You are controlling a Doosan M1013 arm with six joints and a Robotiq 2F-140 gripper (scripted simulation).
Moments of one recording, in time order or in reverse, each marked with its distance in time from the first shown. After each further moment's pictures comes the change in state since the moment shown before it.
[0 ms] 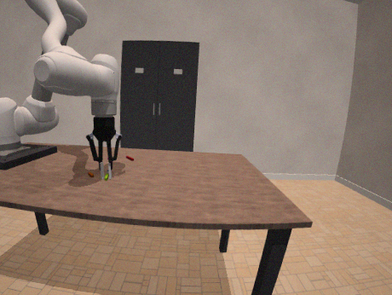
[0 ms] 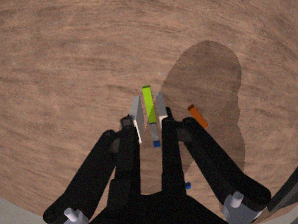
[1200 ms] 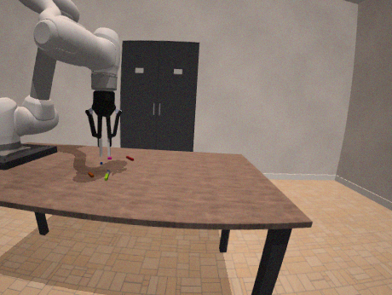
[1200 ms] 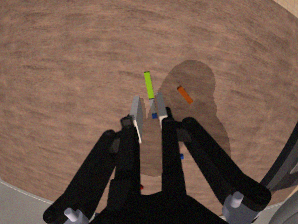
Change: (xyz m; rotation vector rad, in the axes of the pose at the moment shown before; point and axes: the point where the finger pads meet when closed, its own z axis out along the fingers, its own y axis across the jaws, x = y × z) arm 0.000 0.000 -0.090 0.000 0.000 0.000
